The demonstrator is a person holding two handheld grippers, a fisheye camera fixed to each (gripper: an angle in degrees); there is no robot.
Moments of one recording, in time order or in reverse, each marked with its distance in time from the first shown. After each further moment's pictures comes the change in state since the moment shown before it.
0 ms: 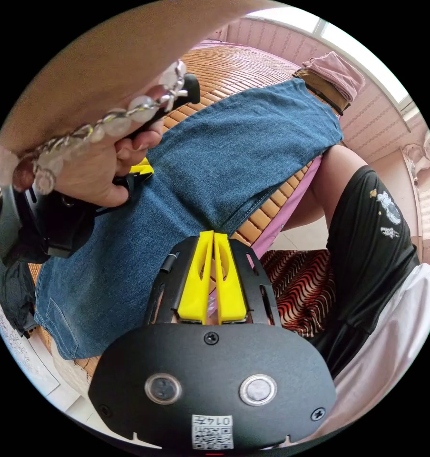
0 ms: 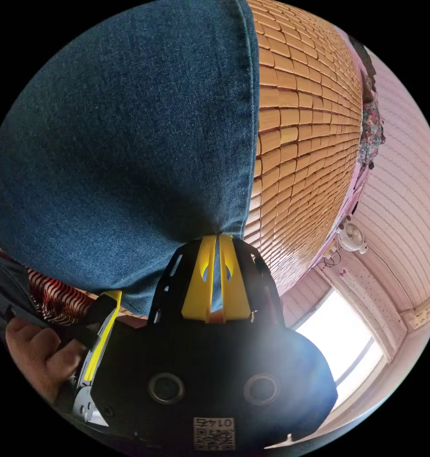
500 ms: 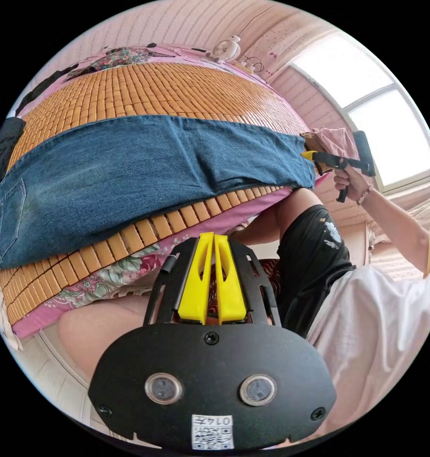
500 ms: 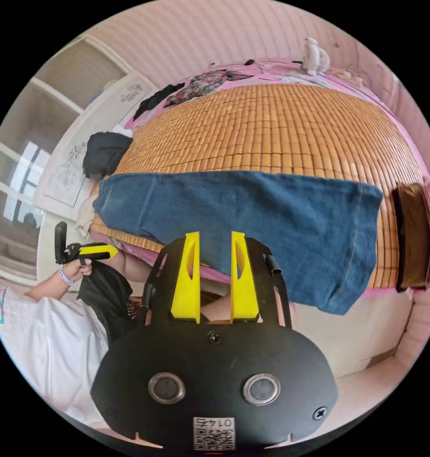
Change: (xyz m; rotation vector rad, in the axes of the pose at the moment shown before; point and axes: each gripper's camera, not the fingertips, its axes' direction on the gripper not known) left arm -0.083 0.136 -0.043 0.185 0.406 -0.441; right arm 0.051 0.544 0.329 0.635 -0.972 1.157
